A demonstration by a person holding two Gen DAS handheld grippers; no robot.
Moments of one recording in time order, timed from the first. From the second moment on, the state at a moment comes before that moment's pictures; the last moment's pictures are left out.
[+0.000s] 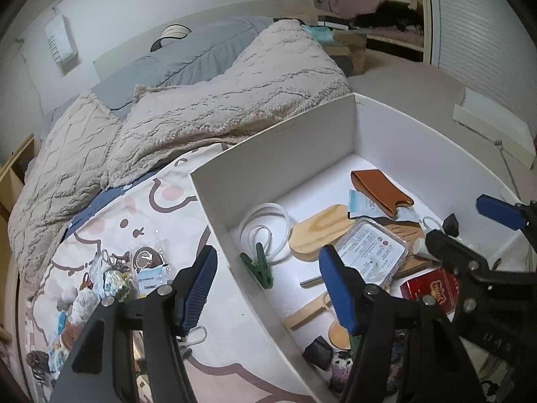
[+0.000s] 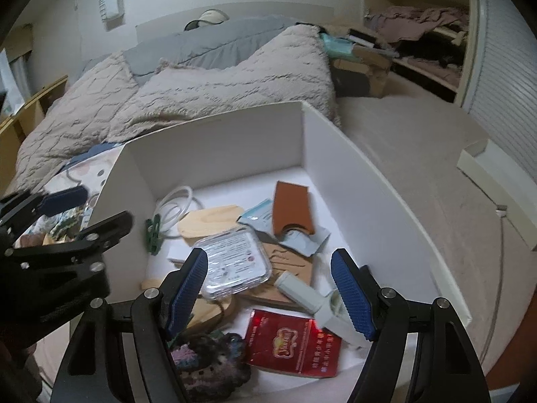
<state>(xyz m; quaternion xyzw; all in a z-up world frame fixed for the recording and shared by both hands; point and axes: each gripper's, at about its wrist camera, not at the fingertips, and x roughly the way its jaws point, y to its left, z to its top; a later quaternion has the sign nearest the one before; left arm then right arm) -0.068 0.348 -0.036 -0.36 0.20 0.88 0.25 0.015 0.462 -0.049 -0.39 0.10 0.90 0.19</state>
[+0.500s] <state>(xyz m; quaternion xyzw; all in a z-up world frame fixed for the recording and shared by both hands) -0.056 0.318 -0.024 -0.34 0.16 0.89 0.26 0.024 0.467 -0.046 -0.36 0.09 0.90 0.24</state>
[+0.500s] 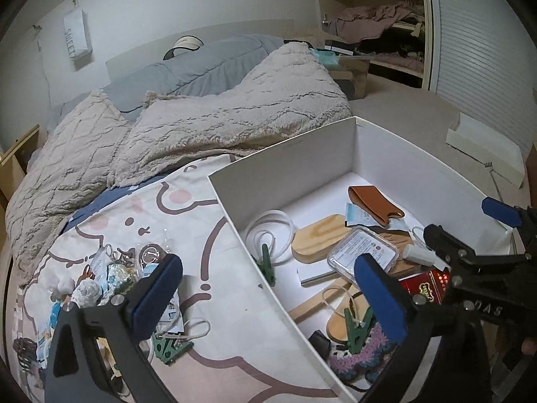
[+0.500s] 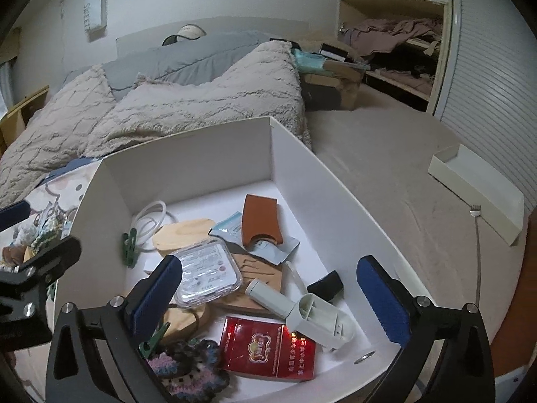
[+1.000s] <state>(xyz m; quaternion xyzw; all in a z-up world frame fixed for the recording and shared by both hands) -0.065 0.273 -0.021 -0.33 0.11 0.91 0.23 0.028 0.471 -0.043 -0.34 0.10 0.90 0.26</state>
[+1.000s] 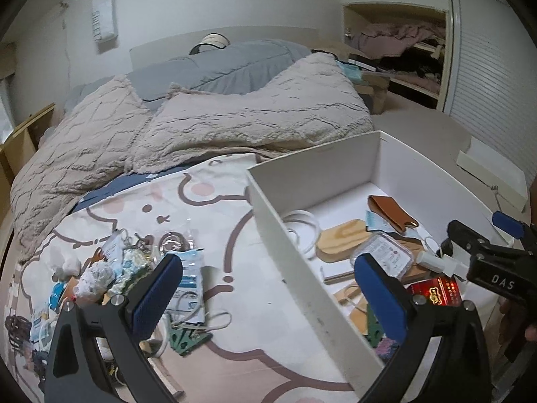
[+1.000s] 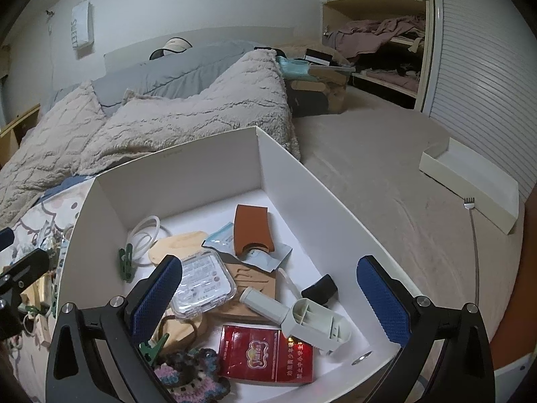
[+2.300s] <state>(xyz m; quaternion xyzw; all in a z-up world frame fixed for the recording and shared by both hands) 0.005 0.140 0.024 -0.27 0.04 0.94 0.18 0.070 0.385 0.019 -0.27 0.02 0.94 0.22</state>
